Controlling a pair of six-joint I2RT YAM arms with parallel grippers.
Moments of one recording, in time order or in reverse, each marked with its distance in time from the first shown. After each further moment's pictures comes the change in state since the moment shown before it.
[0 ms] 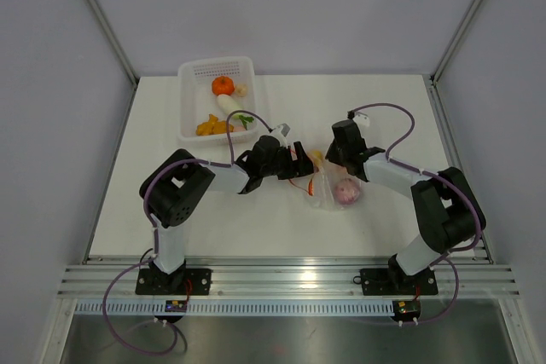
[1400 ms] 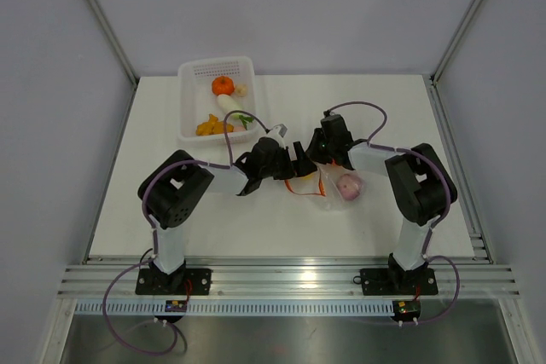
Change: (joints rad) left arm 0.000 -0.011 -0.024 0.007 -0.068 0.019; right arm 0.000 0.246 0.143 0.085 -0.350 -0.022
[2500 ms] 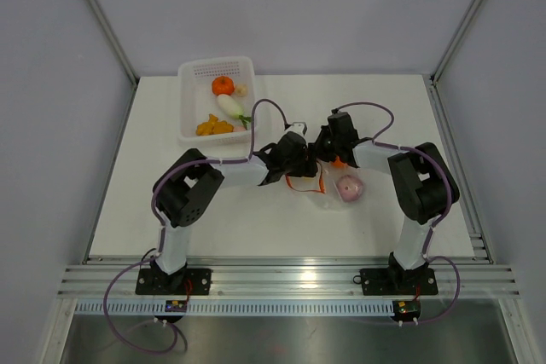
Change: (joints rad) left arm -0.088 0.076 0.276 -0.416 -0.265 0.195; right arm -0.047 0.010 0.001 0.014 -0.071 0.079
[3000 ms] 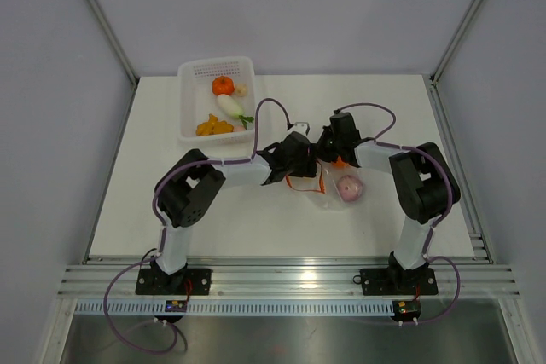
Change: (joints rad) left arm -0.031 0.013 0.049 -0.077 -0.066 0.021; right arm -0.017 0.000 -0.002 -0.006 -0.004 0.002
